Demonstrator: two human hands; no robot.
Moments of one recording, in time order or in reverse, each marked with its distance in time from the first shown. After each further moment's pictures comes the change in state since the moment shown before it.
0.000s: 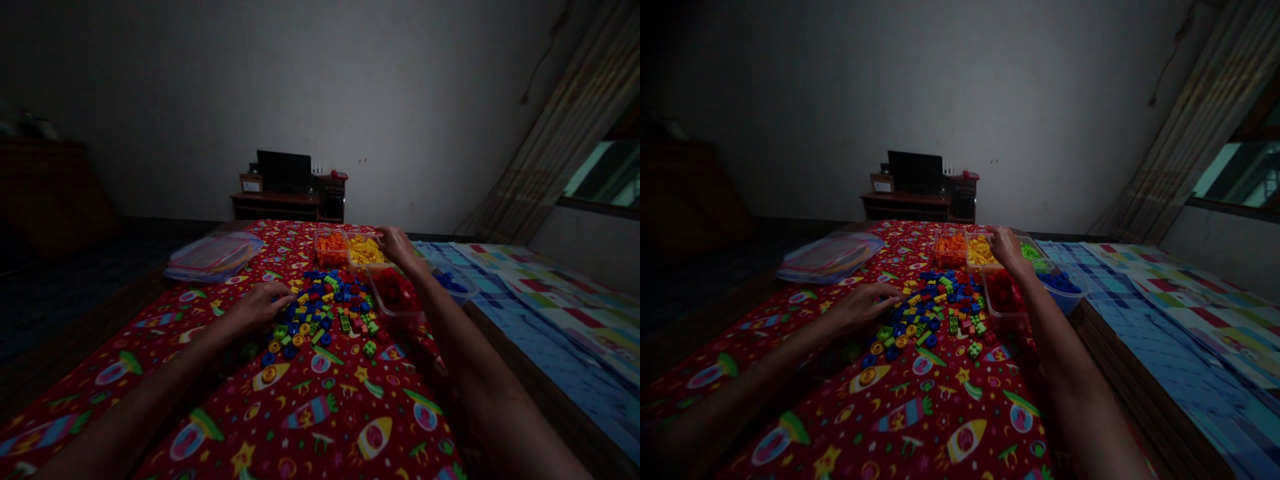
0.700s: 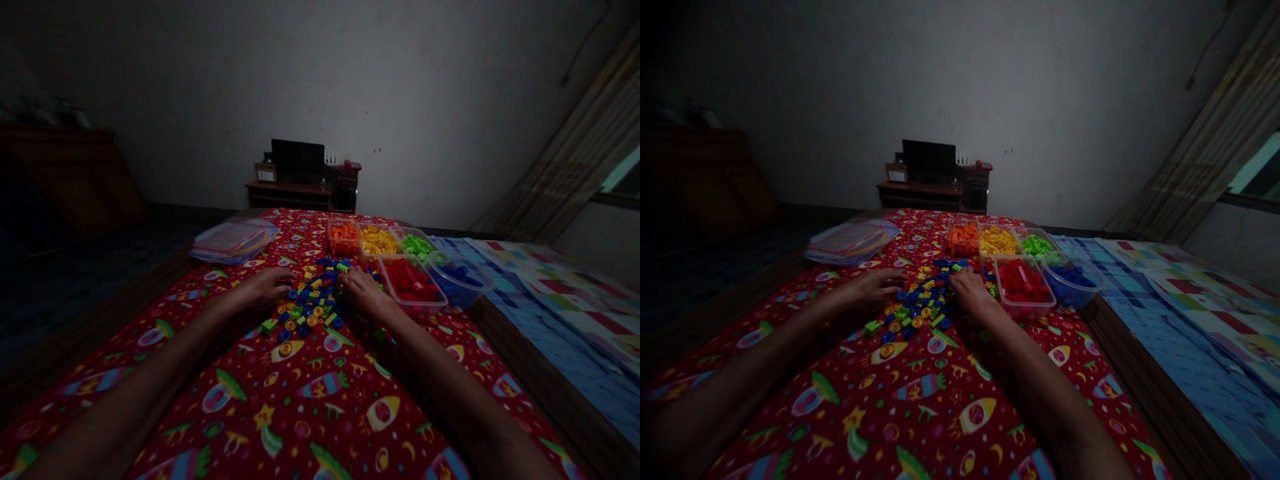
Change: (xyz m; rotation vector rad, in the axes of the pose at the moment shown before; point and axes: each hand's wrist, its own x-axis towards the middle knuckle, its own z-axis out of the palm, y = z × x) left_hand -0.003 -0.039 -0.005 0.042 -0.159 -0.045; right_hand -0.103 -0.077 0.063 -0.047 -0.258 -0.456
